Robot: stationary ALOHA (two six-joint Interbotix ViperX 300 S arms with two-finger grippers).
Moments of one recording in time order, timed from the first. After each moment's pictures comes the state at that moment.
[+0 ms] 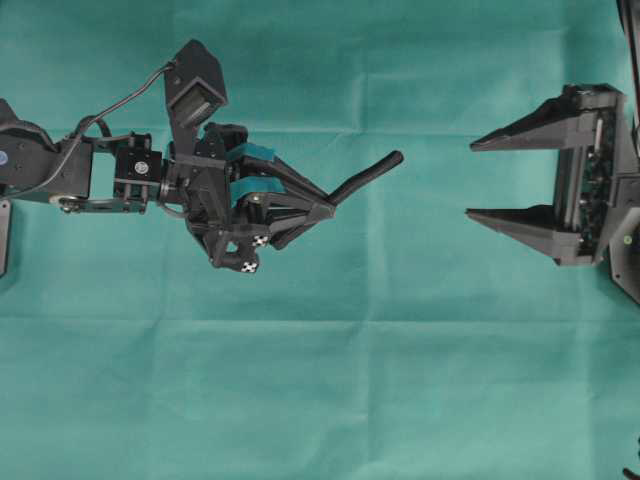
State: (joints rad) left arm 0.00 -0.17 0.65 -0.02 -0.26 -0.59; right arm -0.10 -0.75 1.13 -0.31 -0.39 -0.19
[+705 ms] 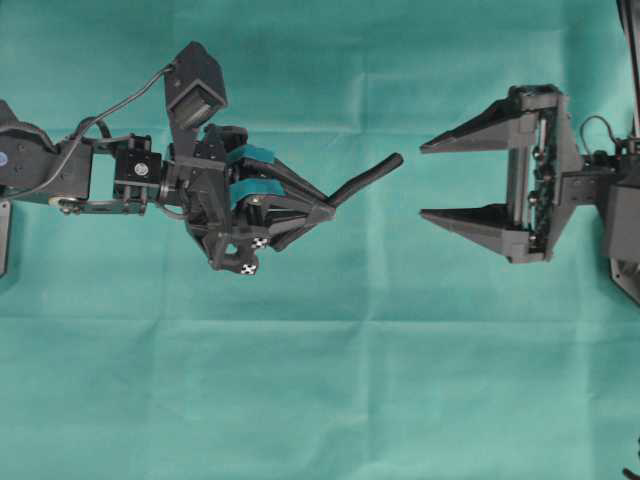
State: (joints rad) left arm 0.00 -0.17 0.65 -0.02 -0.26 -0.59; right arm -0.11 -0.54 1.06 -0.31 -0.50 -0.21
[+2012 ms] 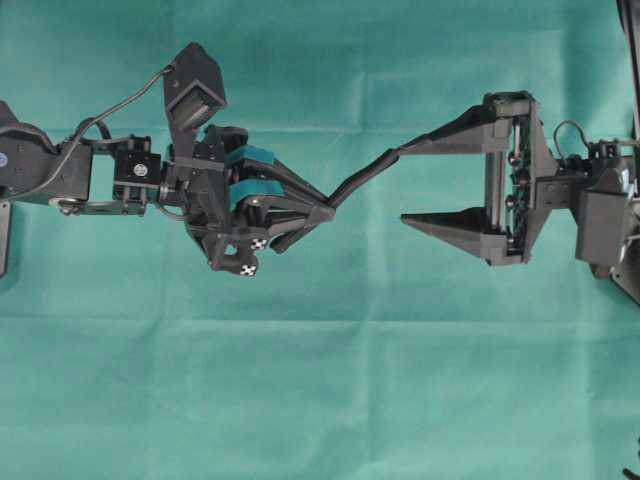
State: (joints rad) left arm 0.00 -0.17 0.66 -0.02 -0.27 -0.59; right arm -0.12 -0.44 1.05 -0.31 -0.59 -0.23
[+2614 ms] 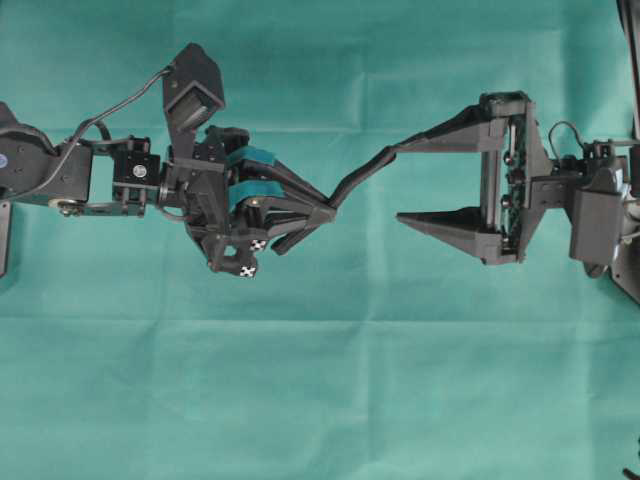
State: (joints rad) left arm 0.00 -0.17 0.66 -0.02 -0.29 -0.59; right arm -0.12 -0.42 1.05 -0.31 -0.62 -0.23
